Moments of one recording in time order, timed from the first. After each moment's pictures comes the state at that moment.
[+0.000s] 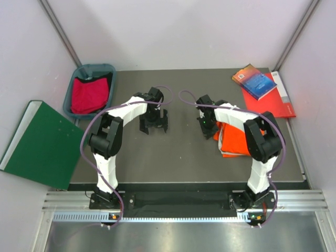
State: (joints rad) left arm -0.44 1.99 1.49 -0.85 0.06 -0.48; right arm 0.51 1.86 1.28 -0.74 0.04 0.21
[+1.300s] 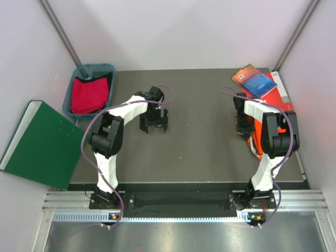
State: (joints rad) left arm -0.44 2.01 1.52 -0.87 0.05 -0.44; right arm 0.08 1.85 1.18 -0.89 0.36 0.23
